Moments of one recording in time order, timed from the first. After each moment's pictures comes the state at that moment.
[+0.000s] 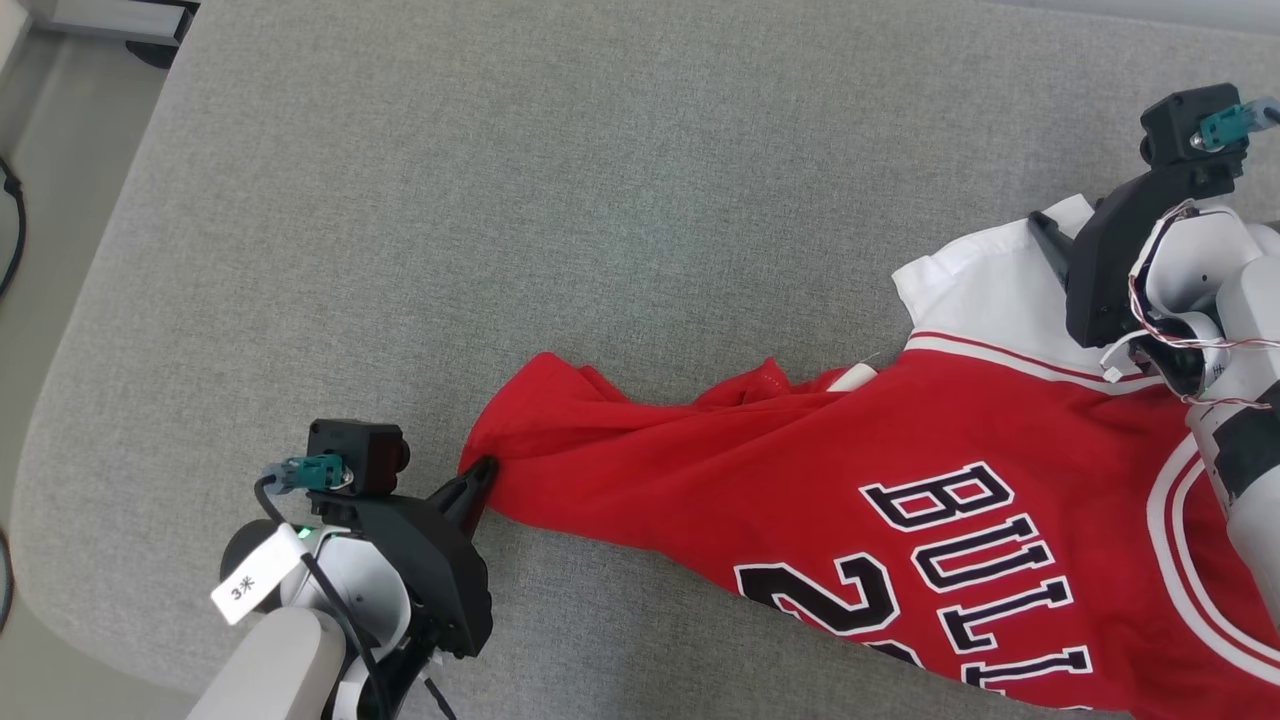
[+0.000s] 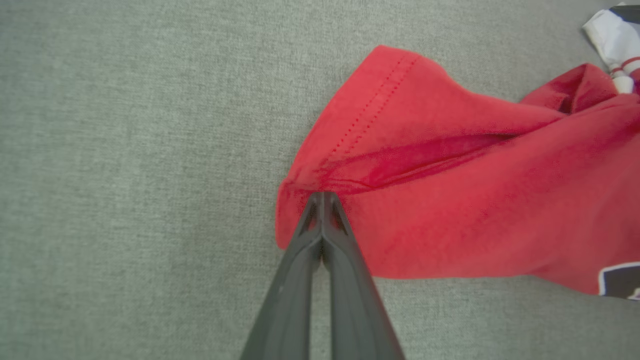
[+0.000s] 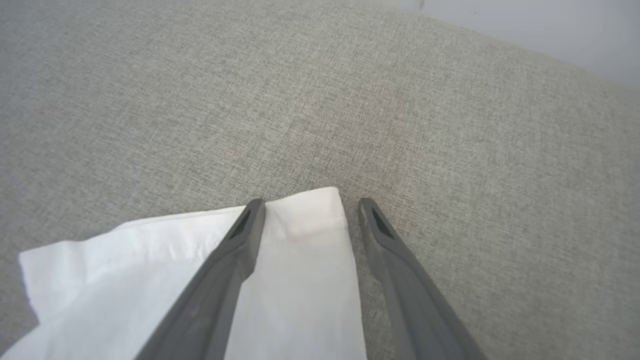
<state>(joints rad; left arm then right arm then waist) -0.38 0.23 -0.50 0.19 -0.52 0.05 0.35 -0.91 -0.31 0.24 0.82 0.38 0.12 0.44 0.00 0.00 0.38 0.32</state>
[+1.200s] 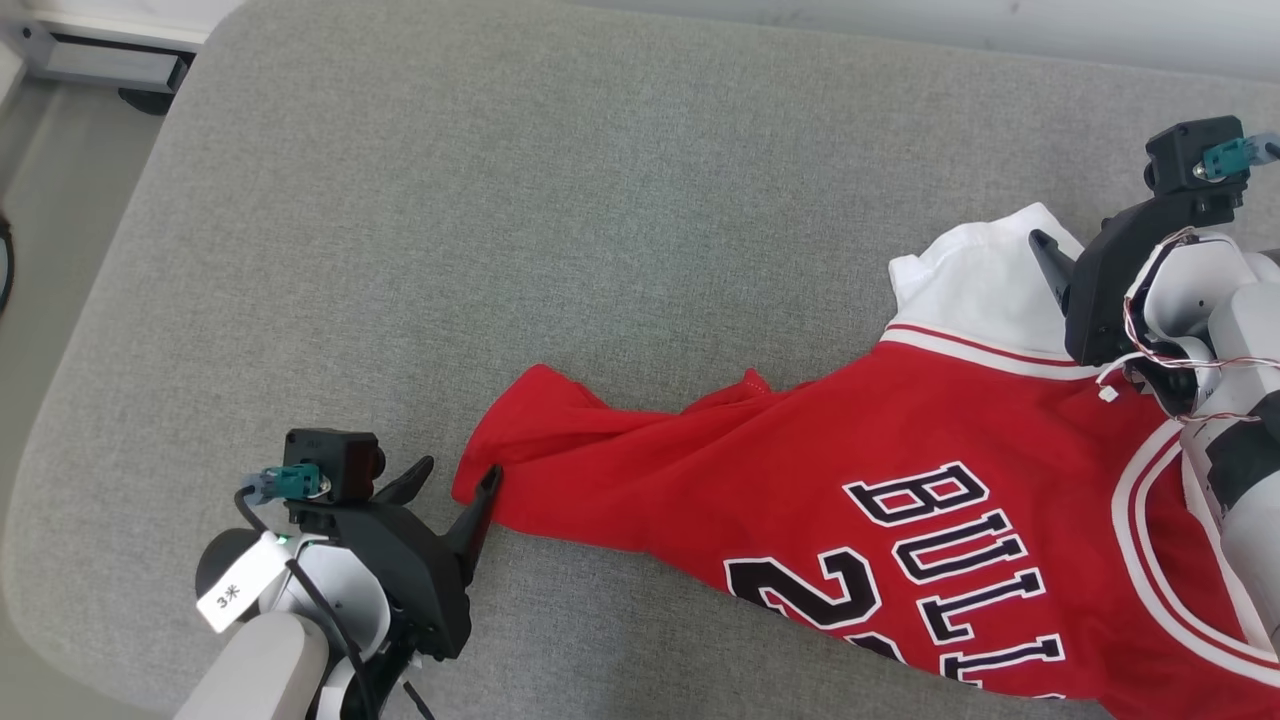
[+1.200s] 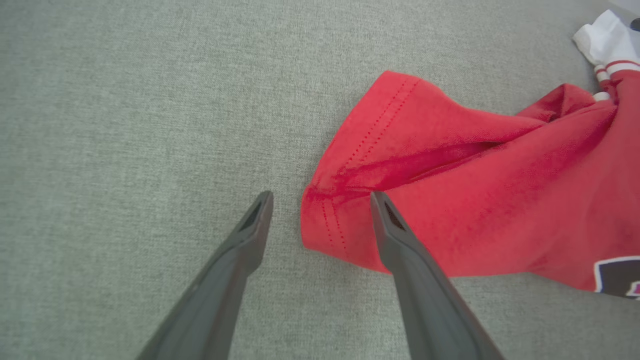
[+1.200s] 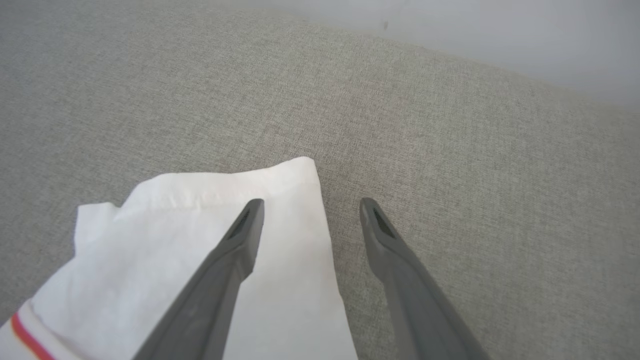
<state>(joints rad) -0.38 0.25 -0.49 0.22 -0.51 0.05 0.32 -0.91 -0.30 0.24 0.91 0.38 0.12 0.34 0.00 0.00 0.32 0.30</state>
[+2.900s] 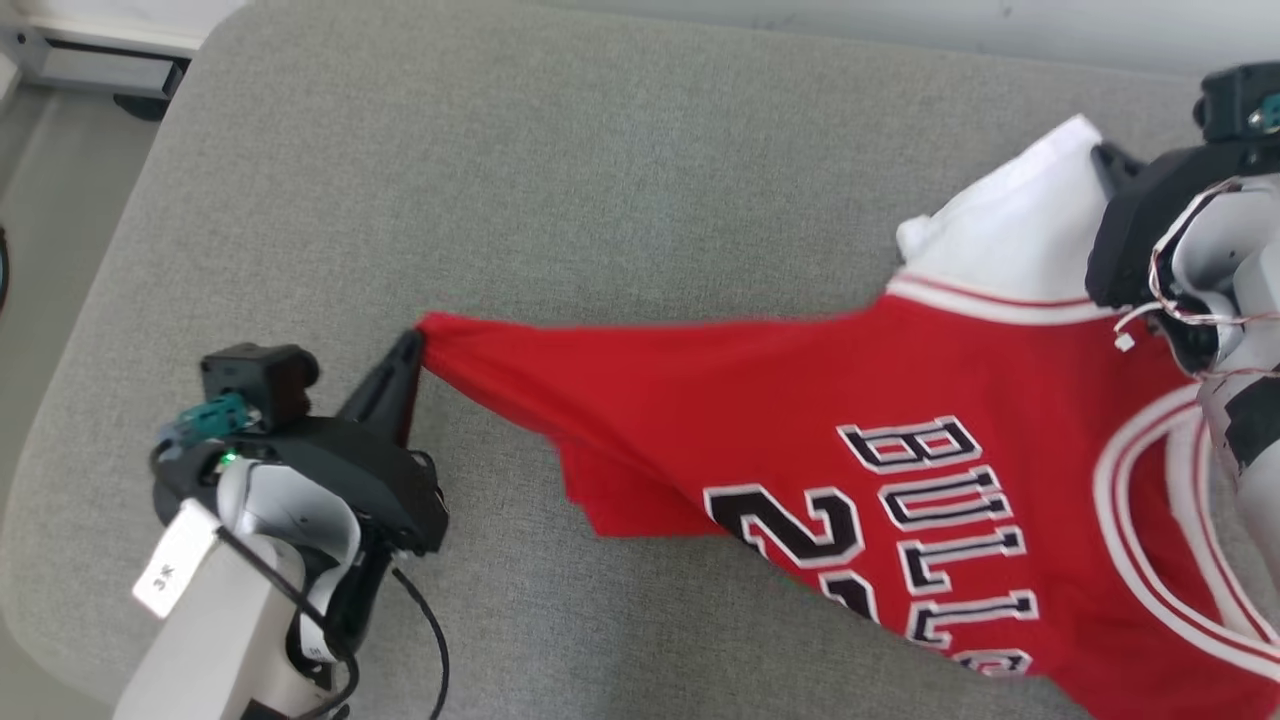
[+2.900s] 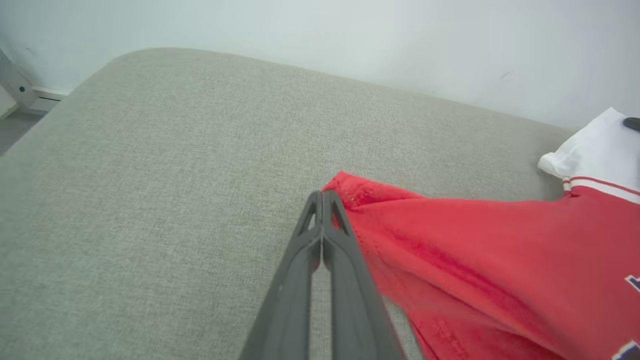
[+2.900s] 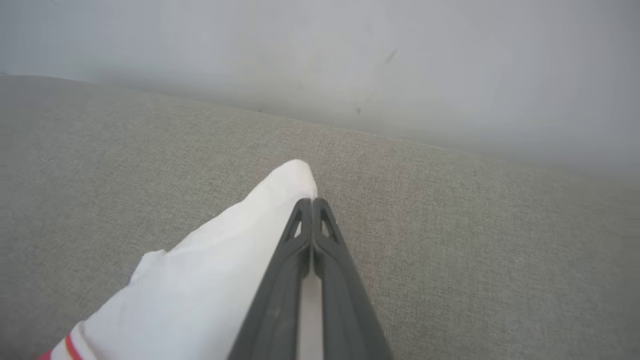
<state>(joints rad) -0.48 0.21 -0.42 0.24 -0.49 0.08 0.15 -0.98 -0.30 0.22 0.97 0.40 0.12 0.19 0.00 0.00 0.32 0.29</state>
